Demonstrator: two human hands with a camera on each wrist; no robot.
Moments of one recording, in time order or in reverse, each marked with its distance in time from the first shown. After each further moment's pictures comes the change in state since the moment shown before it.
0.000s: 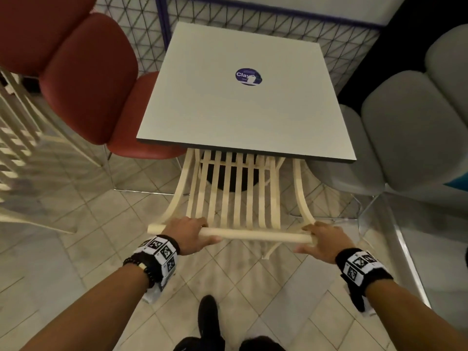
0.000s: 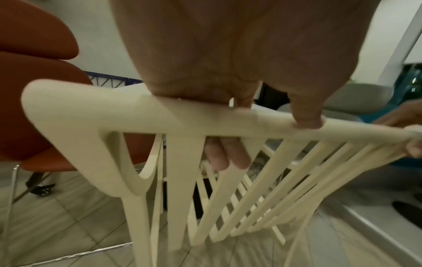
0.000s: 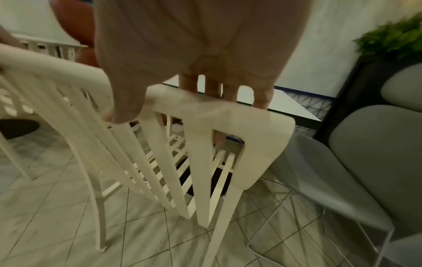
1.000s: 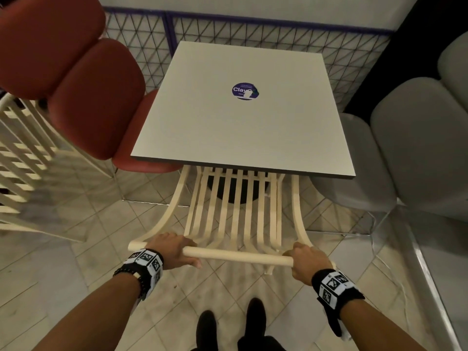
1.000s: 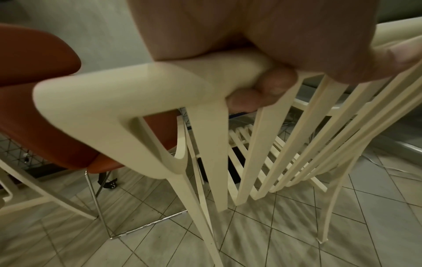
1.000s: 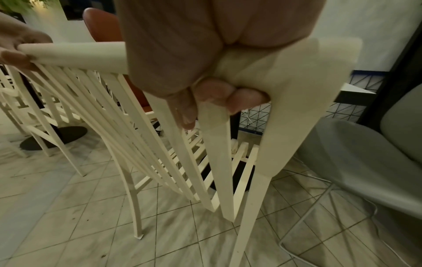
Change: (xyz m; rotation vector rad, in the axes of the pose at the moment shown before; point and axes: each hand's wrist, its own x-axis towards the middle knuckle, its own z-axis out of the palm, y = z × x) left_hand 0.022 0.012 -0.002 0.139 -0.081 -0.043; right_hand 0.029 0.006 0.012 -0.143 -0.052 -0.115
